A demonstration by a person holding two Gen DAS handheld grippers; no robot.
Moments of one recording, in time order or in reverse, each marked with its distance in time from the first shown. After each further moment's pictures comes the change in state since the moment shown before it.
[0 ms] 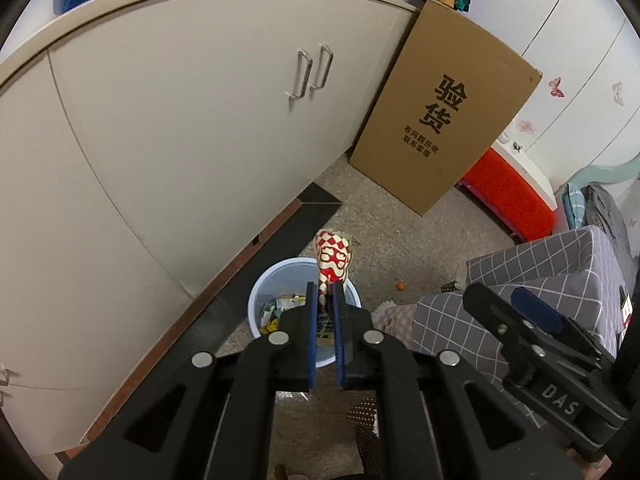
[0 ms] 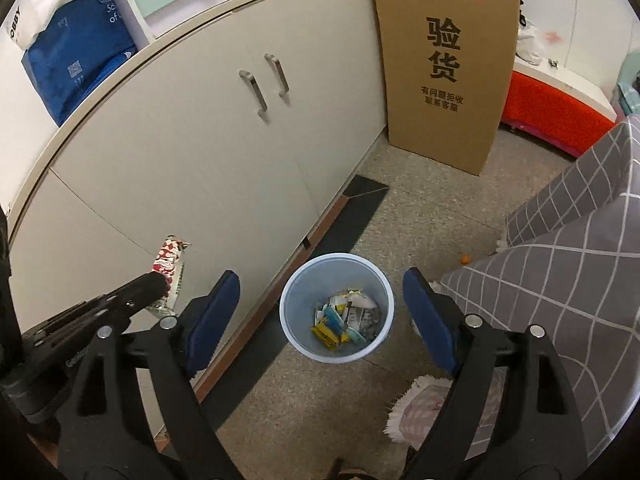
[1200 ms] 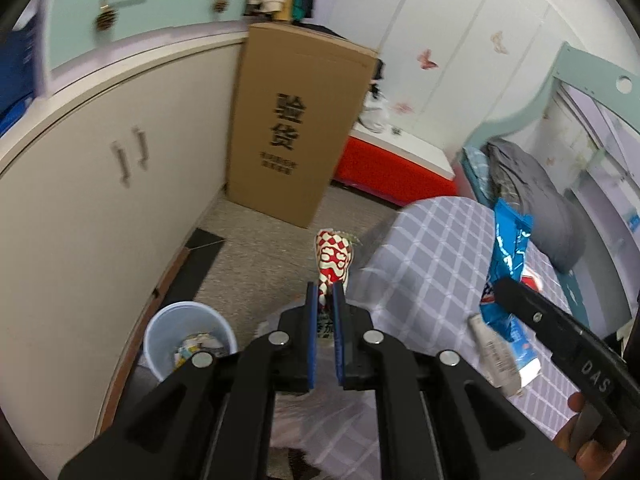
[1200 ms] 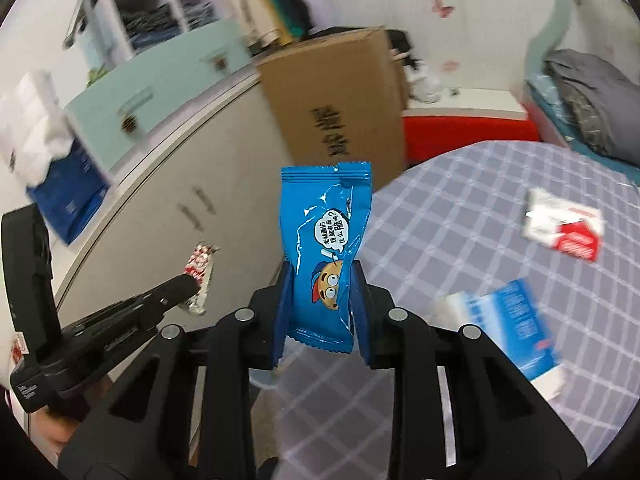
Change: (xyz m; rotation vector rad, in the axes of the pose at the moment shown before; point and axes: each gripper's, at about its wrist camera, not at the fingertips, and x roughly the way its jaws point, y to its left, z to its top) left arm -0.088 -0.216 -0.009 0.265 -0.082 -0.243; right arm -0.215 -0.155 0.000 0.195 -0.251 -0.079
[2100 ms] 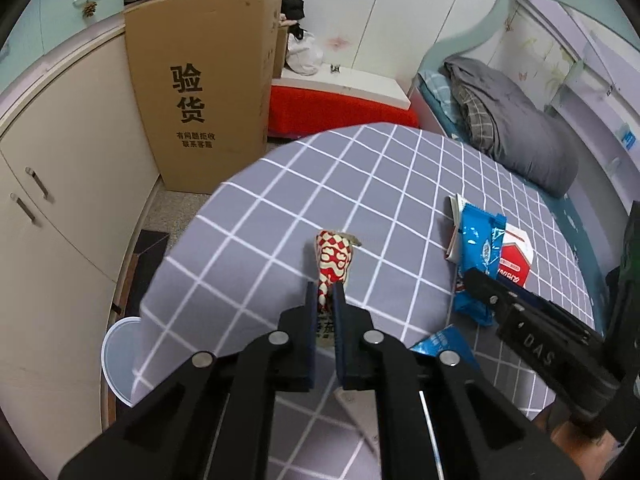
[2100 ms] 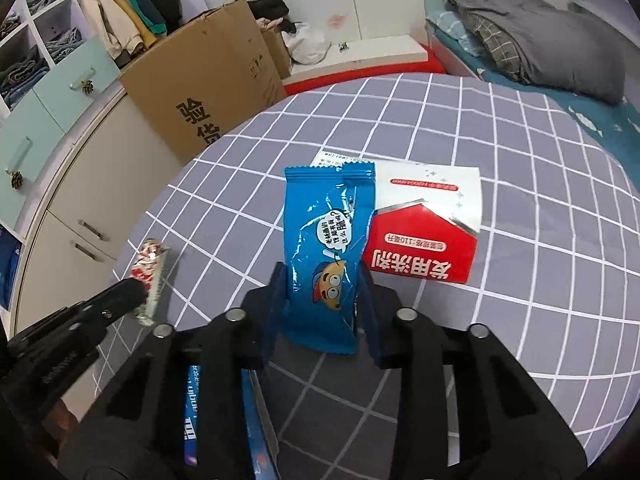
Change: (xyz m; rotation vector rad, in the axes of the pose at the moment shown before) left arm 0.129 -0.188 0.004 0.234 0.180 -0.051; right arm 0.030 -0.211 0.008 0.247 0.080 -0.251
